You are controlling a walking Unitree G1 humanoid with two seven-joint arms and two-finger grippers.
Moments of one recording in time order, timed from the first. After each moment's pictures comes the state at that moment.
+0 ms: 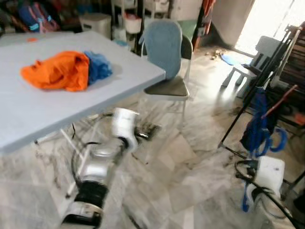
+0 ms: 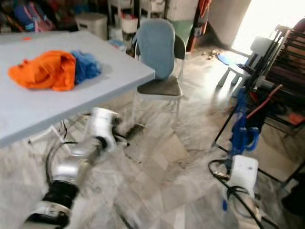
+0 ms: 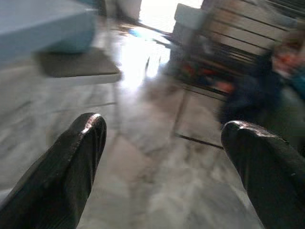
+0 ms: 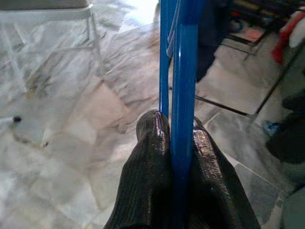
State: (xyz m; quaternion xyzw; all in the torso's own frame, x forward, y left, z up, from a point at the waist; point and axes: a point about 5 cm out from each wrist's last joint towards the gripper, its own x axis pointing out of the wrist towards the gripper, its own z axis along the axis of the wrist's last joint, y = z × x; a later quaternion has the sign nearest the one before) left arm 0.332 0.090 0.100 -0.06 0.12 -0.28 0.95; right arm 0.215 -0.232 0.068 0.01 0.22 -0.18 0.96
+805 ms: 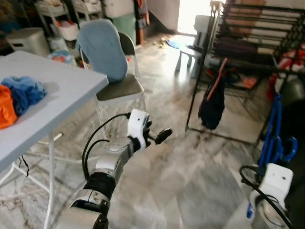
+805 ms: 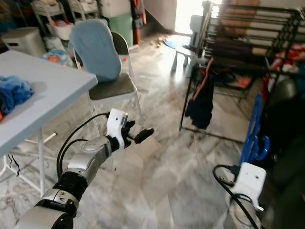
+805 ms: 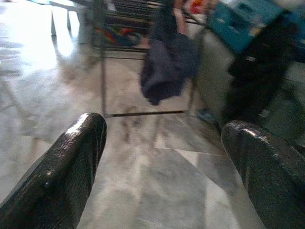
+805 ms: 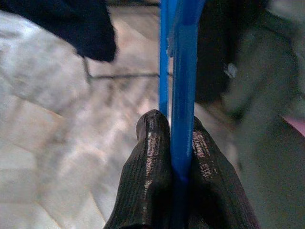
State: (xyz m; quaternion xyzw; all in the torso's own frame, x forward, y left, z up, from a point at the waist) left arm 0.340 0.076 0.088 -0.06 0.14 -0.33 0.93; right arm 0.206 -0.234 0.064 0.02 0.20 -0.24 0.95
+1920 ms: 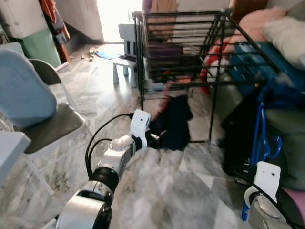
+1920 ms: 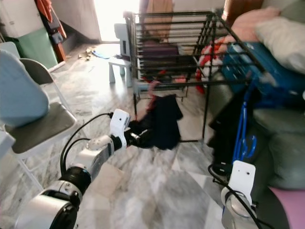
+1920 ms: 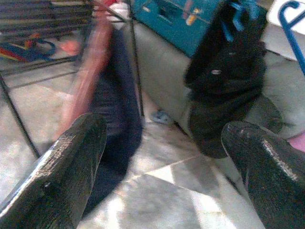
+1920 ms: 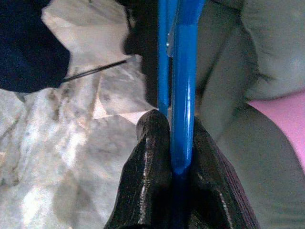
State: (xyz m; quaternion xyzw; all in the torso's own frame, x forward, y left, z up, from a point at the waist) left arm 0.348 0.075 0.085 -0.03 0.15 -0.33 0.93; right arm 0.215 -0.229 0.046 0.02 0.27 -0.20 0.94
